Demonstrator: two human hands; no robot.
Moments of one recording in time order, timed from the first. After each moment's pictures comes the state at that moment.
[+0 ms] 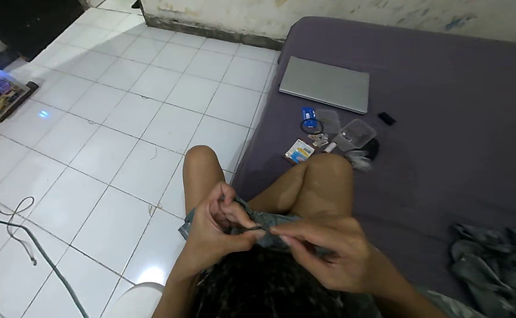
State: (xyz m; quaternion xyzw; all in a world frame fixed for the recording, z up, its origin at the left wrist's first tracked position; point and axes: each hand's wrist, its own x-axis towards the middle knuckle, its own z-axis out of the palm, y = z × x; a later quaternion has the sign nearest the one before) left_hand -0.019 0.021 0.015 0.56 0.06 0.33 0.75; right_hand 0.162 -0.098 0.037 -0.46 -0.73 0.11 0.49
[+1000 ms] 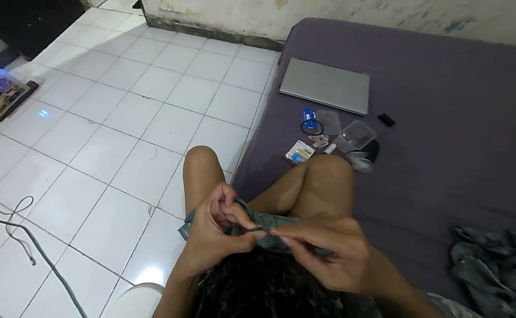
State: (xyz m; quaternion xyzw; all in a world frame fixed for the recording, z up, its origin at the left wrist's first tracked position) left_hand -0.019 0.021 0.015 0.56 0.06 0.33 0.75; right_hand 0.163 -0.098 0.036 -0.46 -0.74 0.10 0.48
